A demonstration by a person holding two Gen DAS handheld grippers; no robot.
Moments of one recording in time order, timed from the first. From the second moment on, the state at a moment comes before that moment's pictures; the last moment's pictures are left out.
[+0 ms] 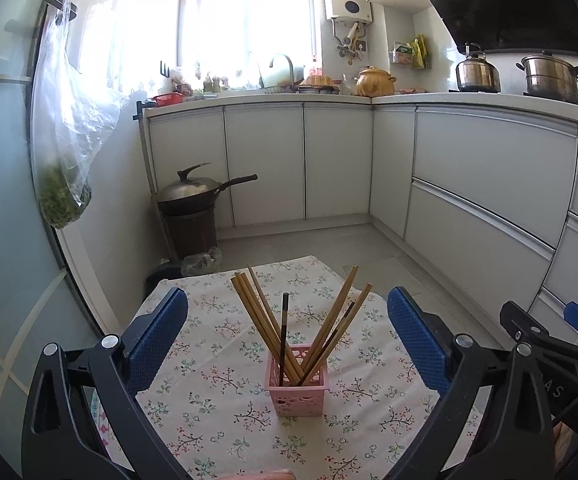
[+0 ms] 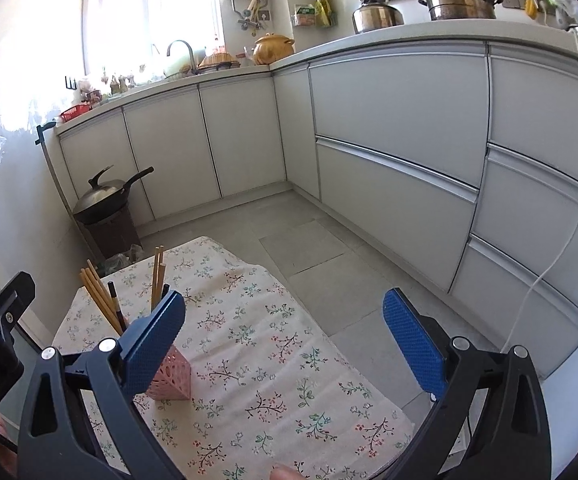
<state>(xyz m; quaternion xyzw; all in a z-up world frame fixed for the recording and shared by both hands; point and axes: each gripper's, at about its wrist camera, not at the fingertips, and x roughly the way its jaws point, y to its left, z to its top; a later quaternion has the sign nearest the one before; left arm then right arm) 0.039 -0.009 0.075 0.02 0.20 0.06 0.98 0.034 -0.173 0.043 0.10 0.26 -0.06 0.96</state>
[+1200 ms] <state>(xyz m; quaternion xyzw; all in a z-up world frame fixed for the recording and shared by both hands) 0.050 -0.009 0.062 0.02 0.22 0.06 0.97 0.042 -0.175 0.033 0.11 0.28 -0.06 0.95</state>
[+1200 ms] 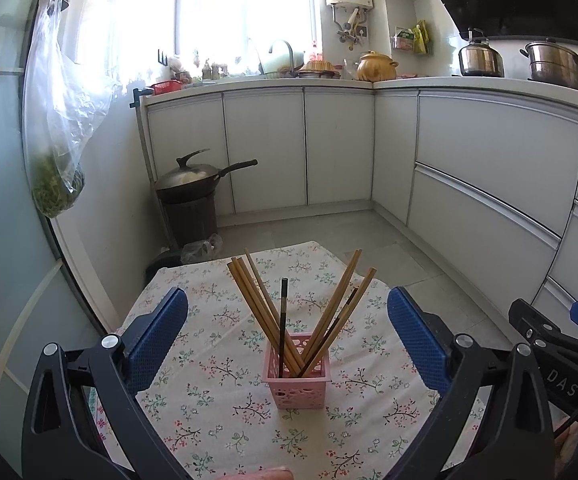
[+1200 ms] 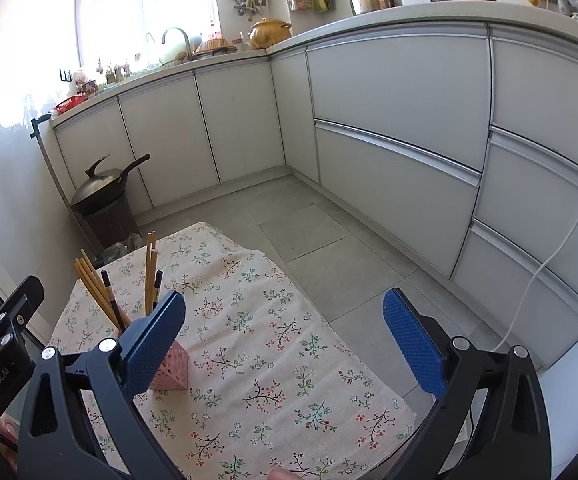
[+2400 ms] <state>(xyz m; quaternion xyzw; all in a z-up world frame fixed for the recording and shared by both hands) 0.051 -0.008 0.057 0.03 0.23 0.06 0.97 0.044 -0.173 0.026 0.10 0.29 -0.05 0.95</state>
